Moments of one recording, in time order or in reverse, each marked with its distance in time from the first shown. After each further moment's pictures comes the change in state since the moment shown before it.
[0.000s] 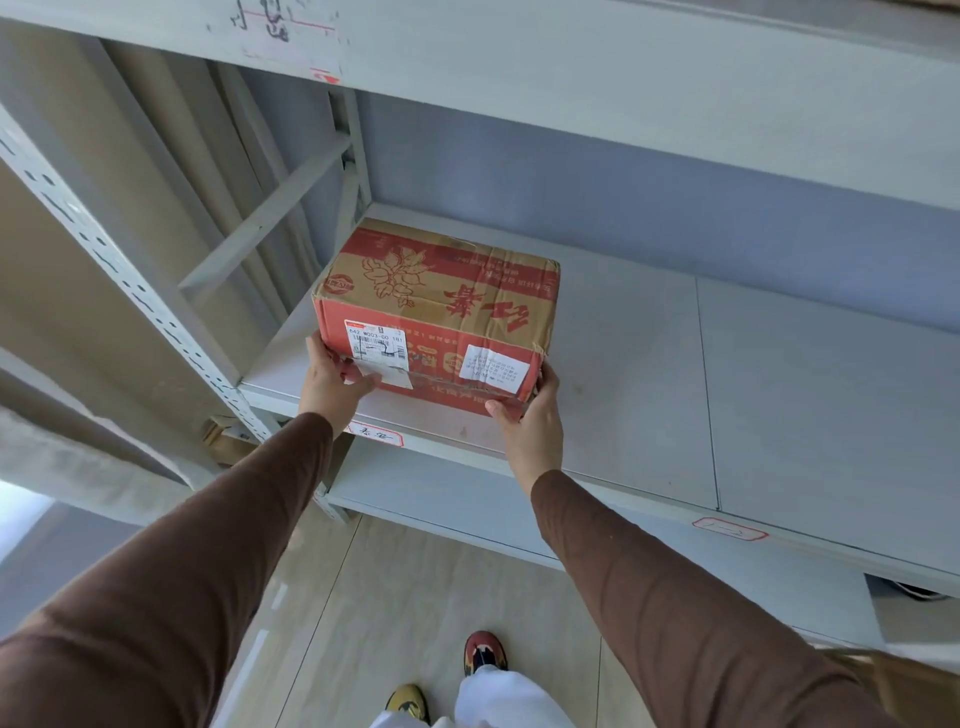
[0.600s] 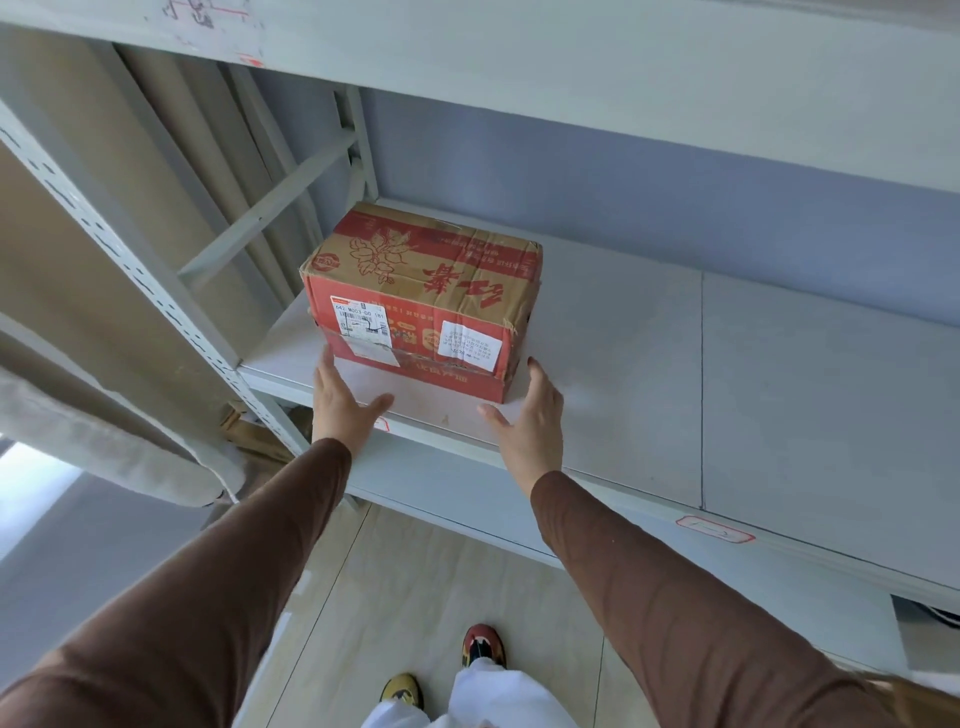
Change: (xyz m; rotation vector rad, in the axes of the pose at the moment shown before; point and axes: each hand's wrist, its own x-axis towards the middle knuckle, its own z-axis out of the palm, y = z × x) left_hand -0.055 0.001 0.047 0.191 0.156 -0.098; right_hand -0.003 0.016 -0.038 -0.235 -0.086 -0.165
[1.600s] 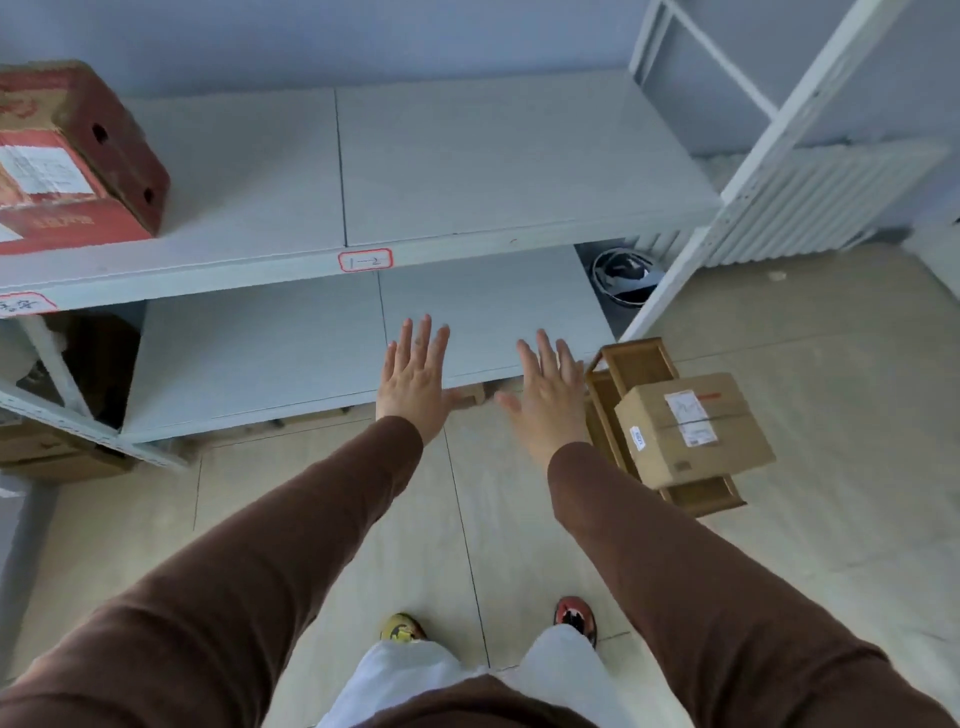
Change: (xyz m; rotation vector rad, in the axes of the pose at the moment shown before) left_hand -0.503 0.081 0.226 0.803 -0.572 0.894; right_hand -0.392 0.261 -0.321 -0.718 -0.011 0.296
